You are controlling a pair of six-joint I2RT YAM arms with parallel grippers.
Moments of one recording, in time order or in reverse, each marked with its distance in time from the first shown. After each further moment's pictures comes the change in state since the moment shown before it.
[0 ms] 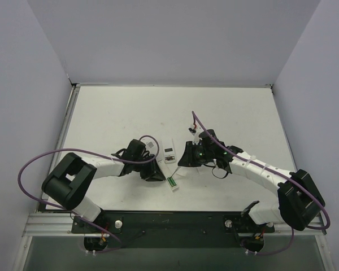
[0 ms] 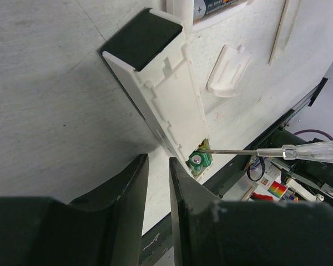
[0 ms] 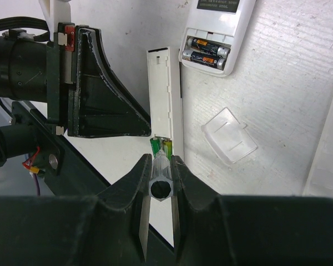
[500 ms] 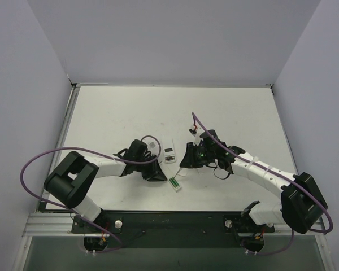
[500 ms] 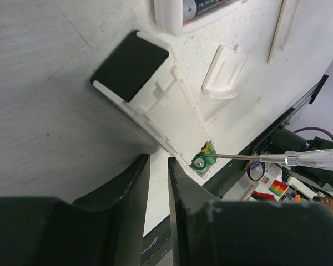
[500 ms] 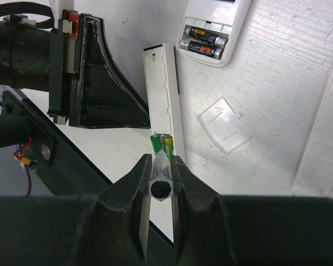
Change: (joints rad) left arm -0.017 0.023 0.006 0.026 0.000 -0.011; right arm 0.000 -0.032 0.007 -0.059 0.000 -0.046
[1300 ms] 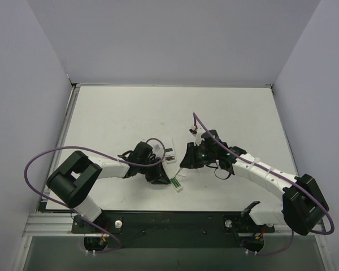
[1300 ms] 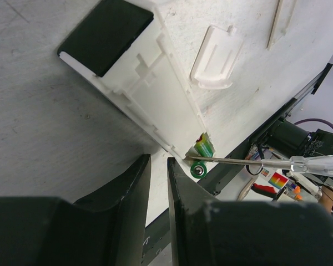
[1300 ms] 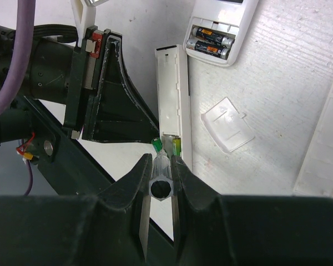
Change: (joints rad) left arm -0.077 0.021 0.011 0.018 -0.010 -0.045; right arm -0.003 -0.016 -0.008 0.008 -0.024 -0.010
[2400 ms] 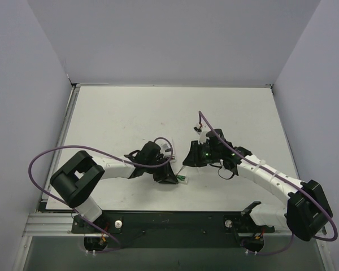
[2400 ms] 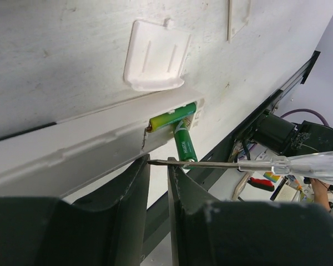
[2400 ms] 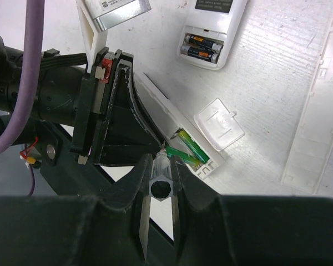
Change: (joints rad) left arm -0.091 0.016 0.060 0.028 -0.019 -0.058; right arm -0.040 -0.055 -0.007 -0.023 -0.002 -0.008
